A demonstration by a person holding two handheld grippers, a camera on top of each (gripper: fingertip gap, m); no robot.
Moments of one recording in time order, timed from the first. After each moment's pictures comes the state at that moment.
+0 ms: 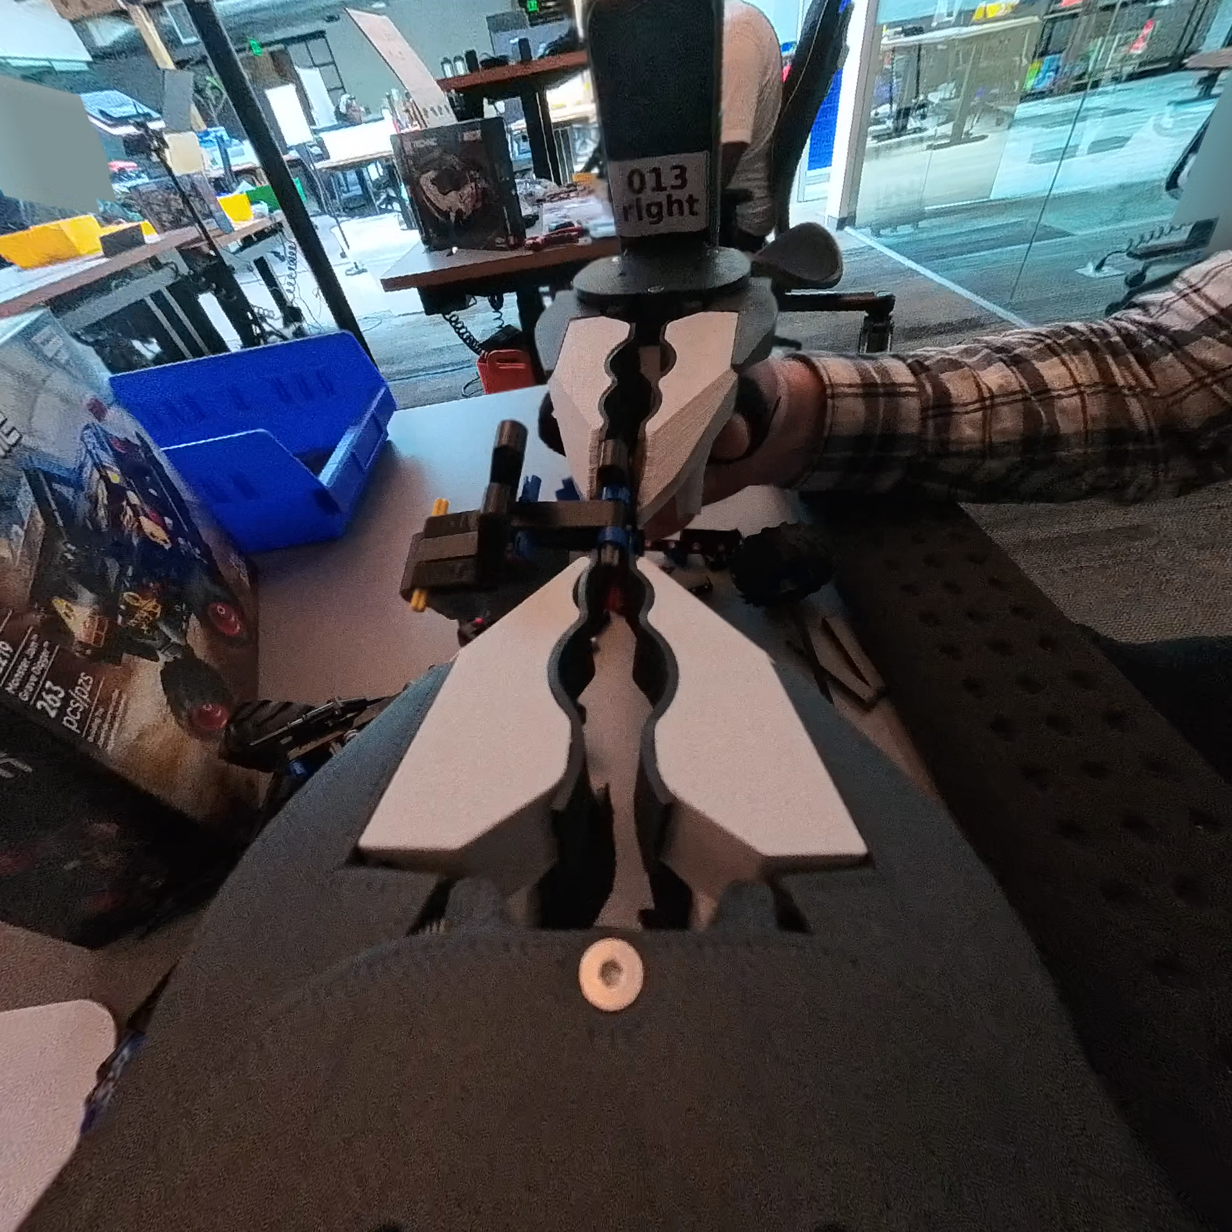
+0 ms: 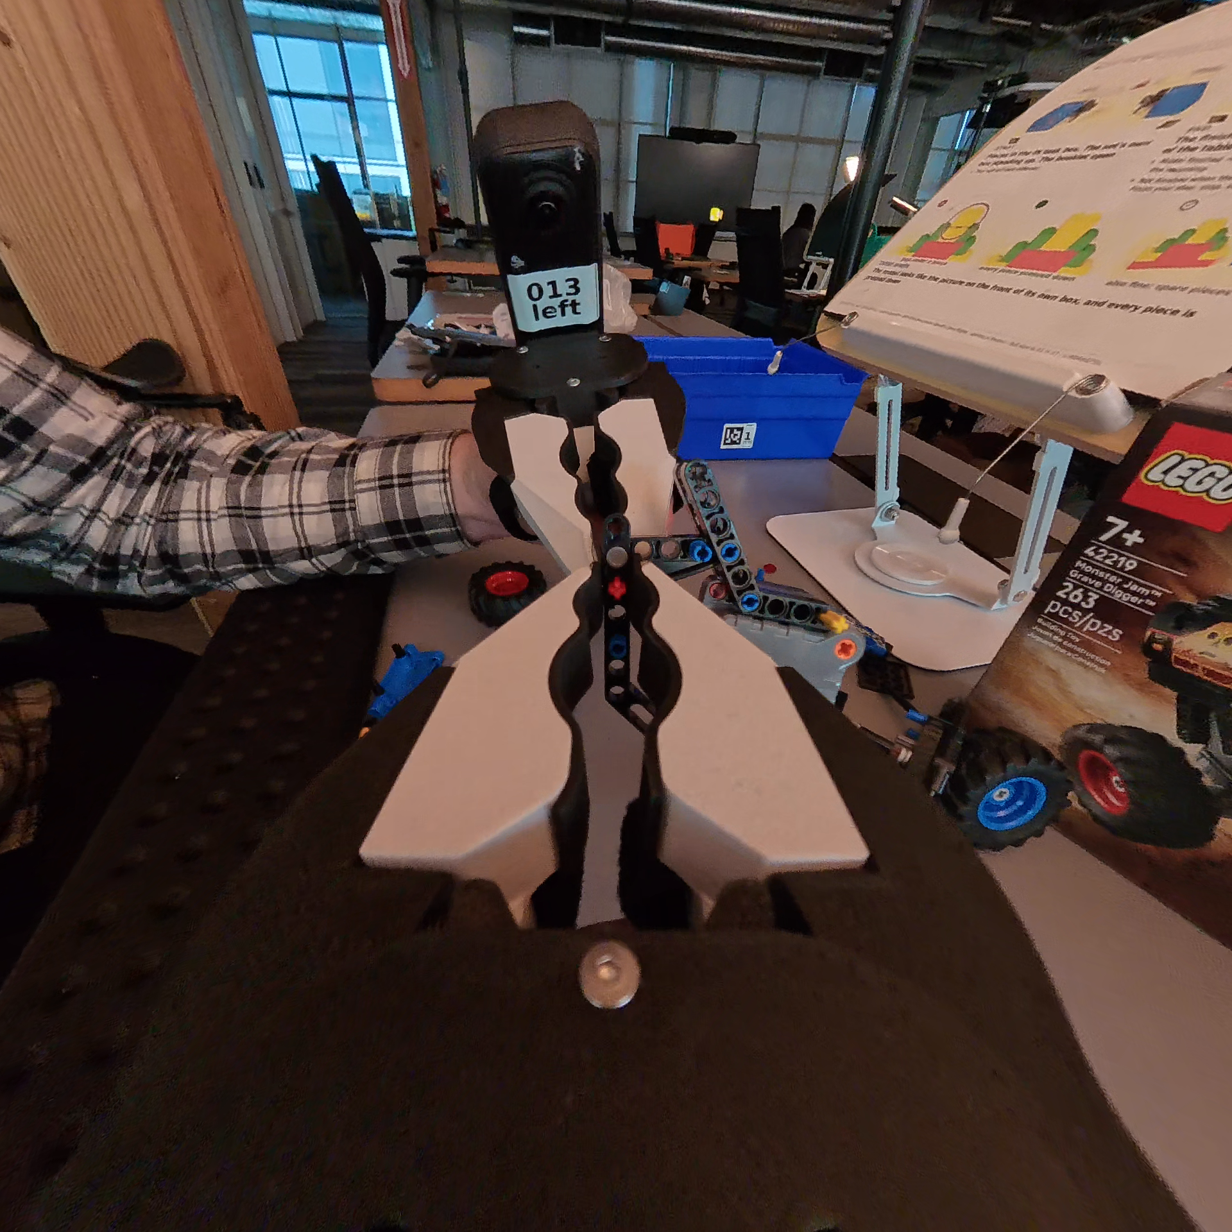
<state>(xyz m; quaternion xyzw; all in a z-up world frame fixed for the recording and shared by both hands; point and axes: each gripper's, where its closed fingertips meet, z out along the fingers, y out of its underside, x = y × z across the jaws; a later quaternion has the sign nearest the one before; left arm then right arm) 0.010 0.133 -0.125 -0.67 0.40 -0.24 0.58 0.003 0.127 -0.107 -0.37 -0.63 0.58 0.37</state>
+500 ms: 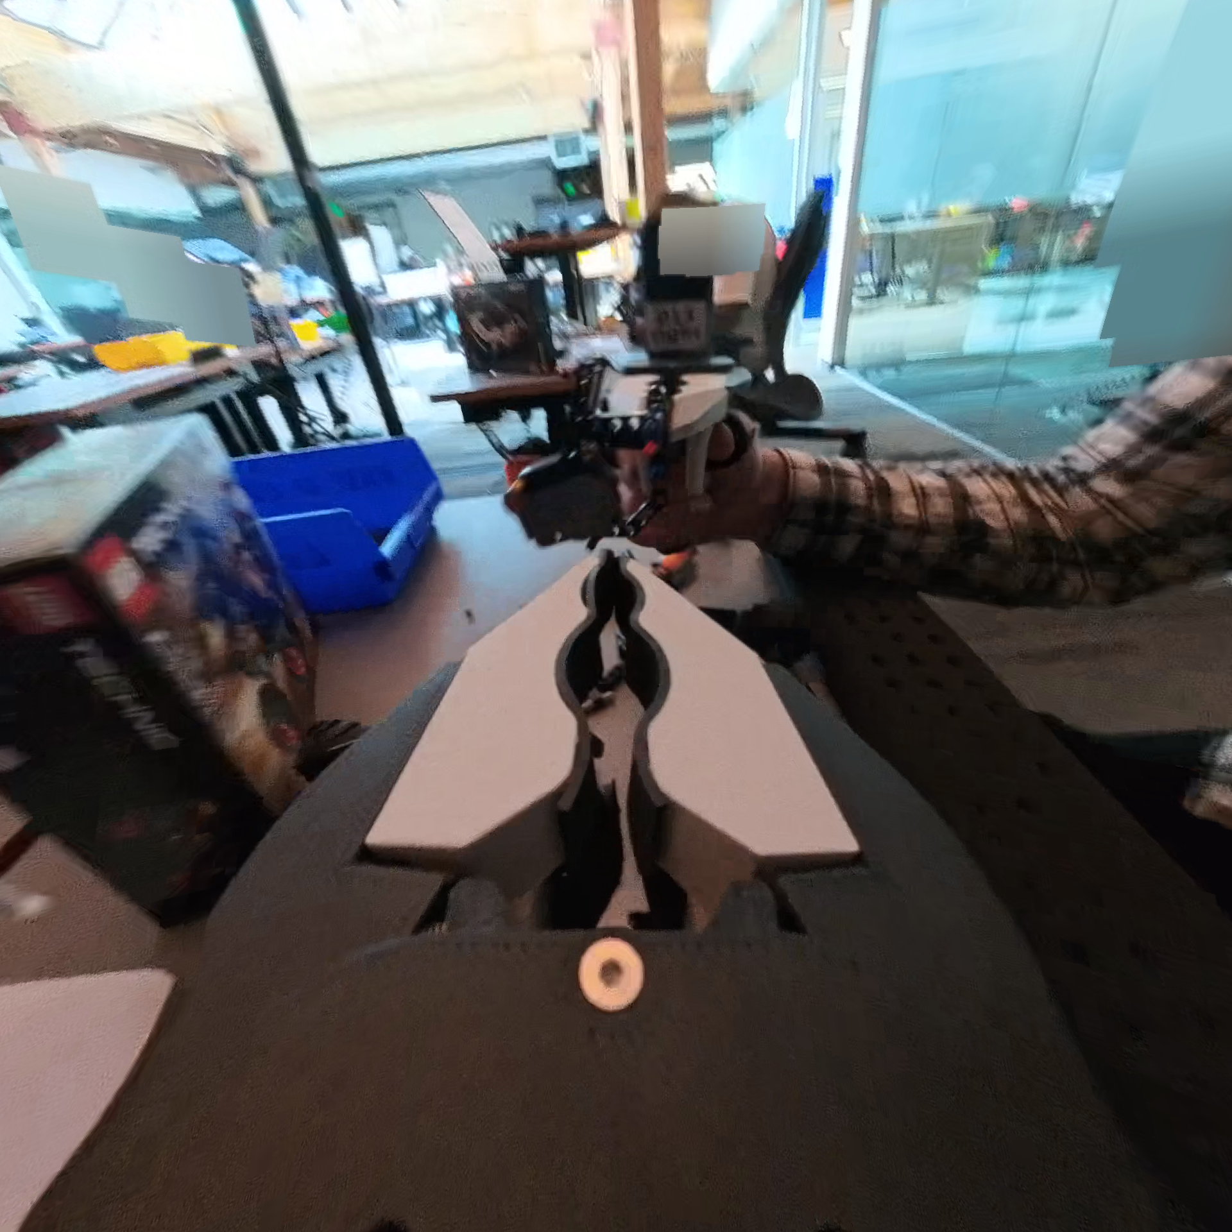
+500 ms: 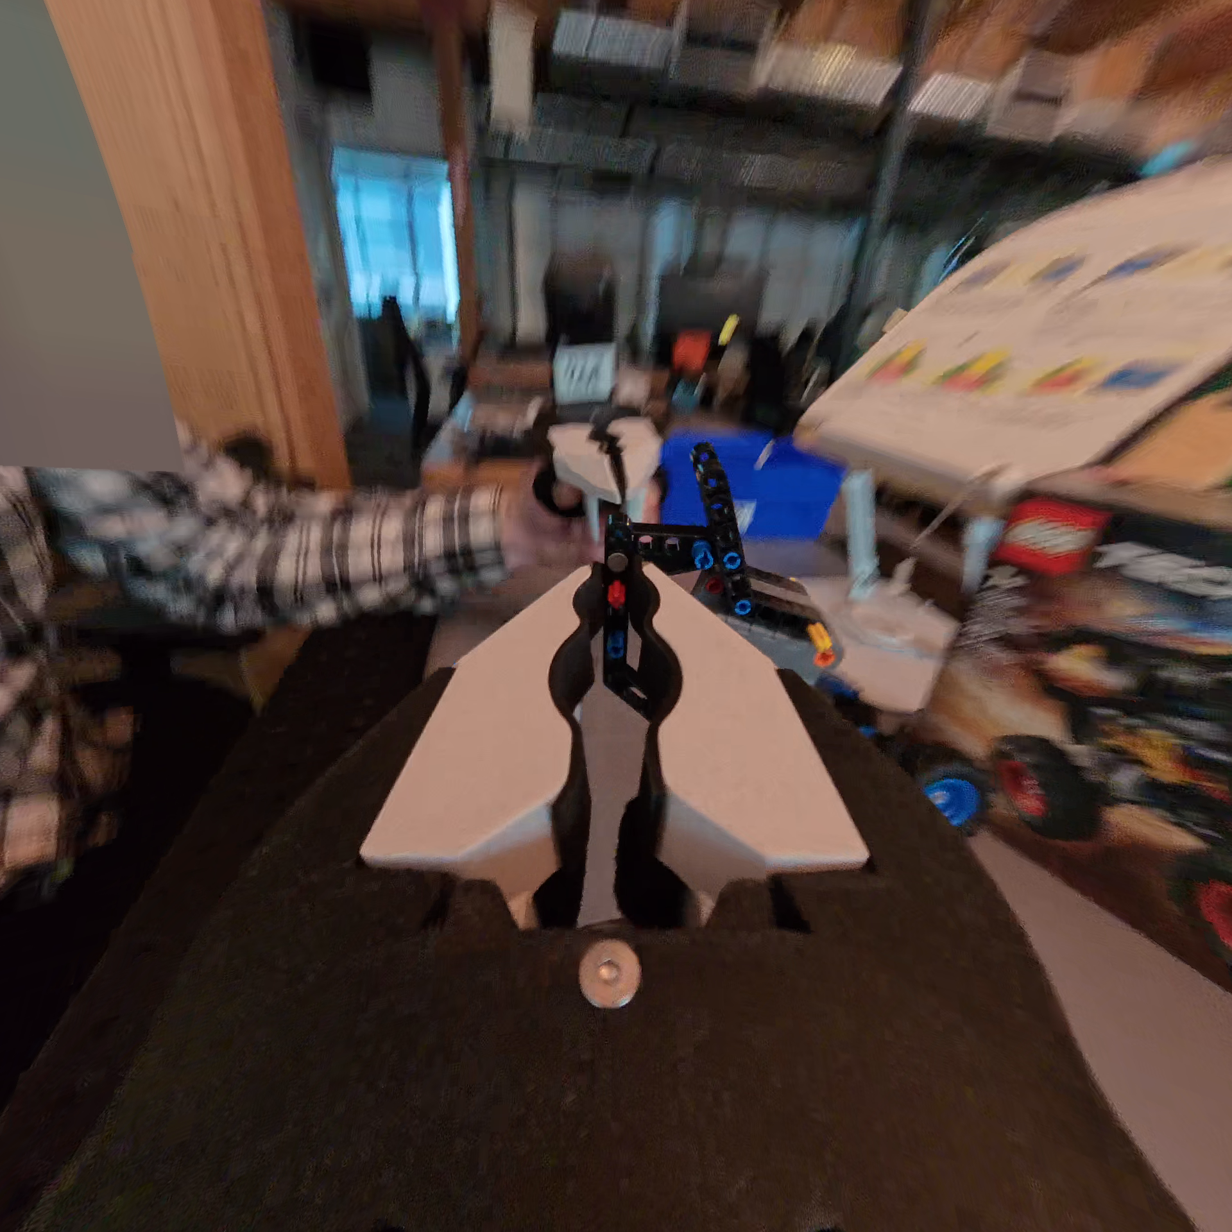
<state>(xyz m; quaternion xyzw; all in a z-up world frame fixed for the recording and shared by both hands) -0.028 0.114 -0.080 -0.63 0.35 -0.27 0.64 0.054 0.148 -0.076 -0.33 -0.59 0.63 0.39</state>
